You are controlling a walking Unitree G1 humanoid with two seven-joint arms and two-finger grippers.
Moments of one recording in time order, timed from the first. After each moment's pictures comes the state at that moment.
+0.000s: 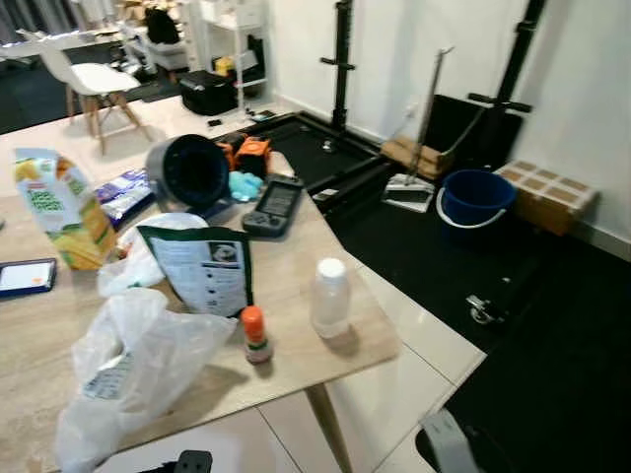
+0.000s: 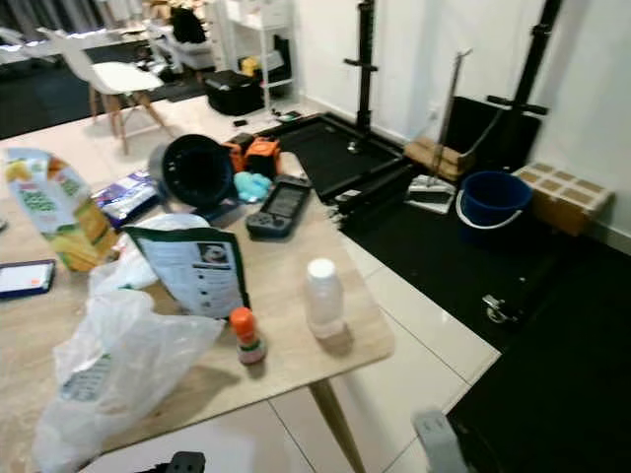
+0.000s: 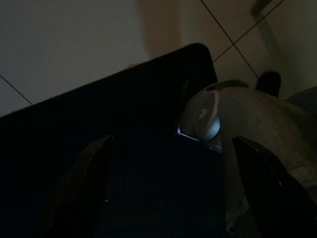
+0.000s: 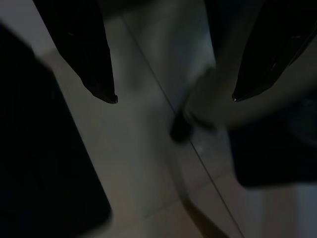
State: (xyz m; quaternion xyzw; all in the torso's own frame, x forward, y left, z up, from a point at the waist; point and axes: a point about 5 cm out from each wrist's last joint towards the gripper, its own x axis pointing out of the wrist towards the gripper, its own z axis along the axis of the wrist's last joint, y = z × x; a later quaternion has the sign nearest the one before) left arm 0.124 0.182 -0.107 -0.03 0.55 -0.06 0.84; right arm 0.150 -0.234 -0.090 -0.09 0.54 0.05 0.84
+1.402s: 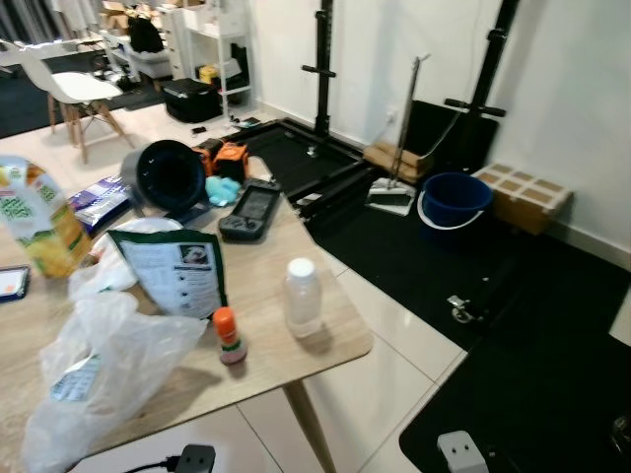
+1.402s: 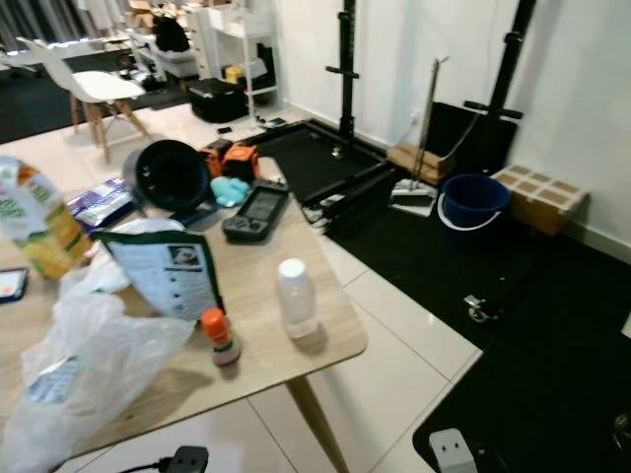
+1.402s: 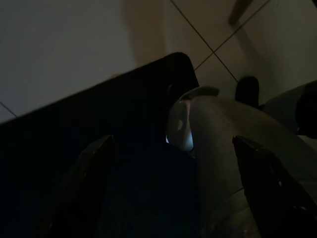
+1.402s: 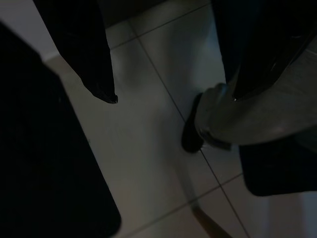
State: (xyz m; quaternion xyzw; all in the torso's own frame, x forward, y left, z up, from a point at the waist) left arm 0.128 0.180 -0.106 -0.03 0.54 -0.06 0.84; right arm 0.145 -0.233 -0.091 -0.08 0.54 0.05 0.84
